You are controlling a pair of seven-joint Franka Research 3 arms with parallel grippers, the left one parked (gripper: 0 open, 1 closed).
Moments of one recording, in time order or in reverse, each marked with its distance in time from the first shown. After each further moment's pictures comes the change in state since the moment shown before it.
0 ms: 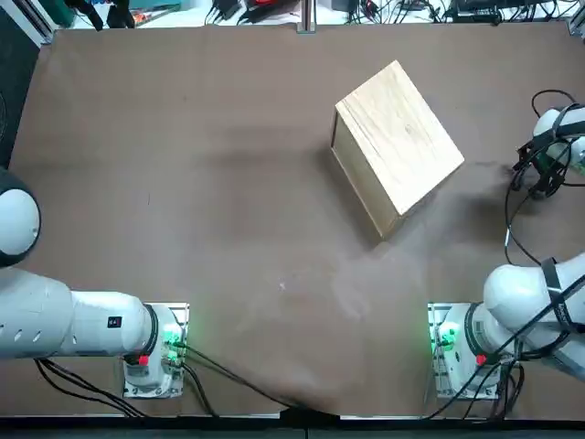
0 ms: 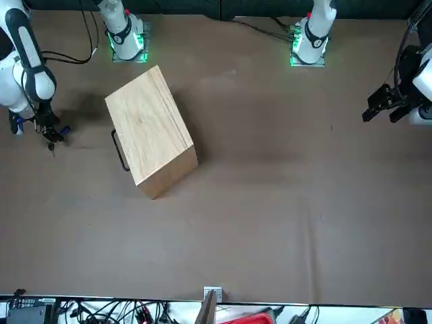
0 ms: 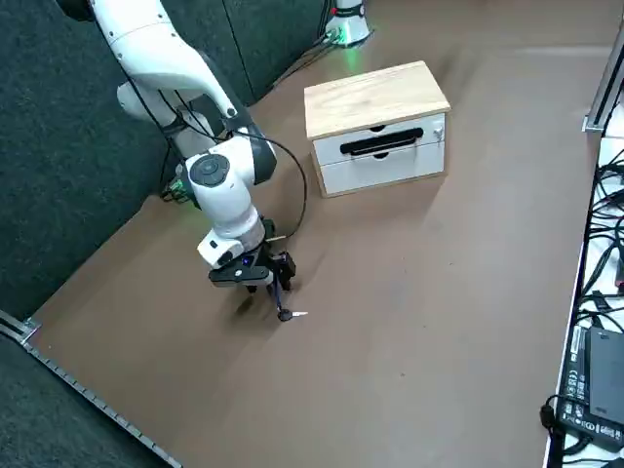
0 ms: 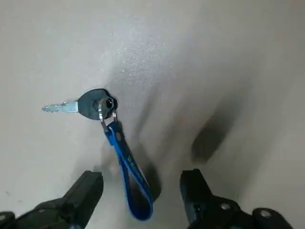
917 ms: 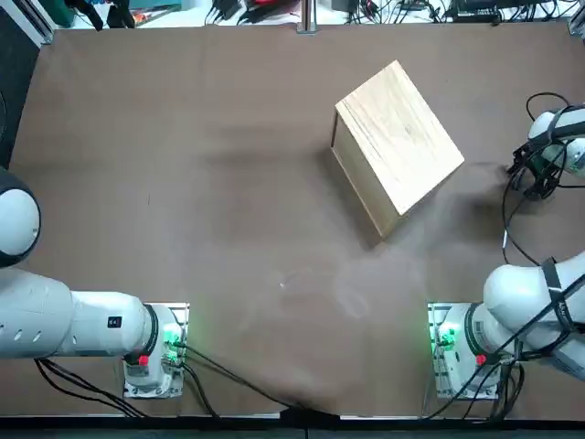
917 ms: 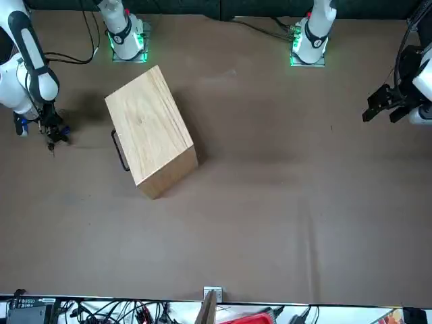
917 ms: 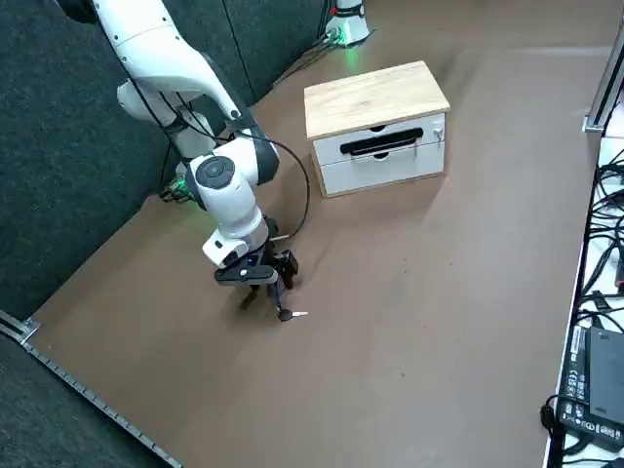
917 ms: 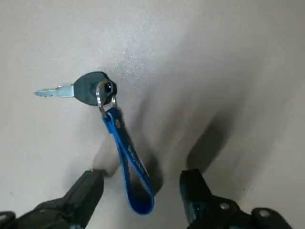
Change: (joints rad) arm 0.002 0.012 0.011 -0.011 0.000 0.002 0.000
